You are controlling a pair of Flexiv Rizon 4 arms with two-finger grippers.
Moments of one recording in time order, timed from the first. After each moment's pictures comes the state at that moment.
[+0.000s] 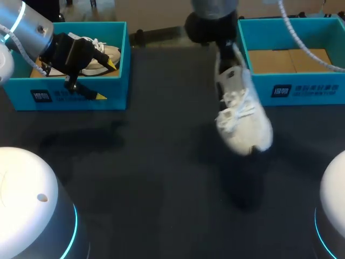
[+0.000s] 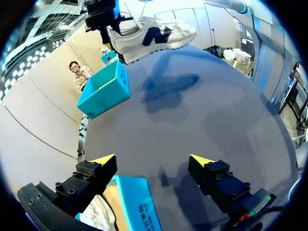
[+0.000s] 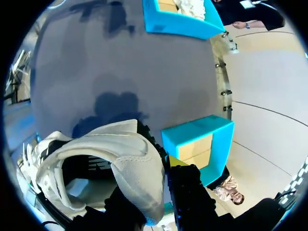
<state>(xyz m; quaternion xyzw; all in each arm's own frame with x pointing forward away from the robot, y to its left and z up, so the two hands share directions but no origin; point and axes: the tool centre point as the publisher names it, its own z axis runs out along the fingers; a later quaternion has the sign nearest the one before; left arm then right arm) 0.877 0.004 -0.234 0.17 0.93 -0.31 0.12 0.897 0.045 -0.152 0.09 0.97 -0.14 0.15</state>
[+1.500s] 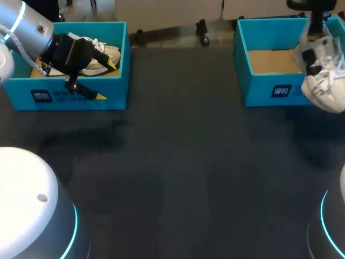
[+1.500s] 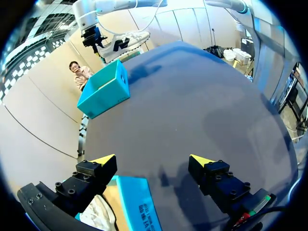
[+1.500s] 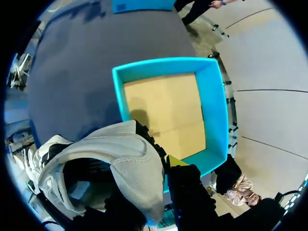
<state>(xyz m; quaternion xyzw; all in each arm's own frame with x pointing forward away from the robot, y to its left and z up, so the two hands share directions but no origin) 0.877 0.004 -0.234 0.17 0.93 -0.31 0.12 1.017 -0.201 -0.176 0.13 0.98 -0.07 0.12</state>
